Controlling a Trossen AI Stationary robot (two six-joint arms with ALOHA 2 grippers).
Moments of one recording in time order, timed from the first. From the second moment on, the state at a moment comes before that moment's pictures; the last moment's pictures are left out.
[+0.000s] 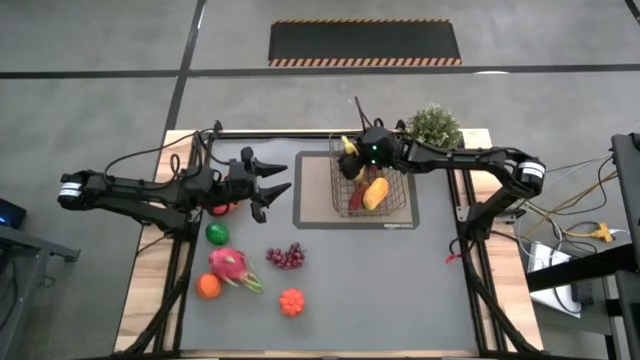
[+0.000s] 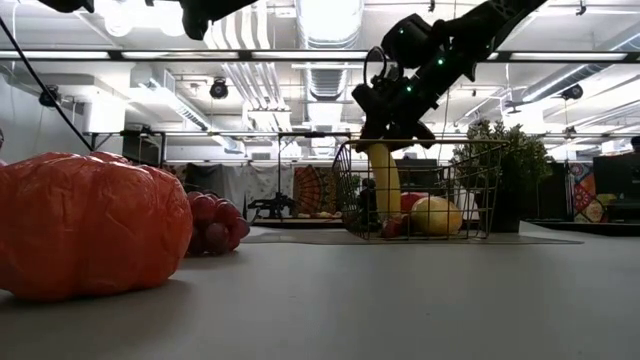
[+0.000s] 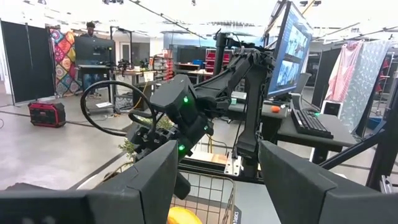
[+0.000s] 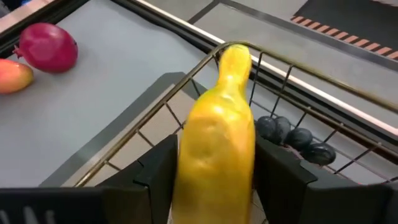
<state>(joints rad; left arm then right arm) -0.01 0.91 0.64 0.44 -0.27 -0.04 -0.42 1.58 1.02 -0.09 0.16 0.35</state>
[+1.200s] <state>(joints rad) -0.01 0.95 0.63 0.34 -0.27 -0.12 -0.38 1.46 1.19 -0.44 0.16 0.27</state>
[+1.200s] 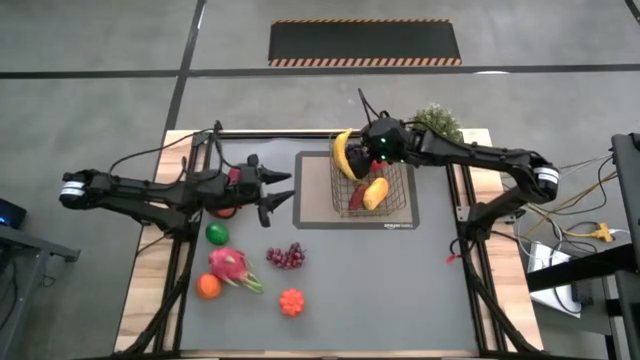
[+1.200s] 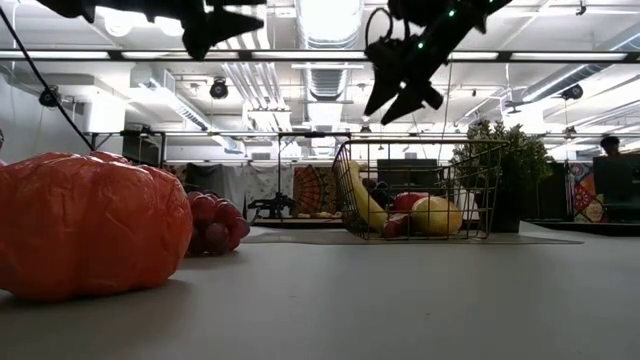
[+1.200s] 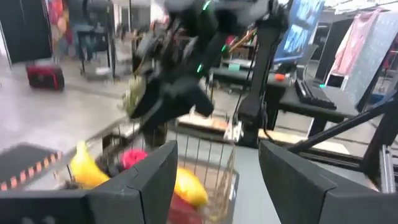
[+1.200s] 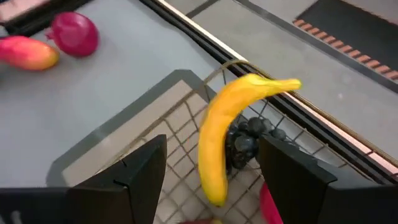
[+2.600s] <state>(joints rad) 0.34 1.10 0.67 -0.57 -0.60 -0.62 -0.03 1.29 1.06 -0.40 0.22 0.18</state>
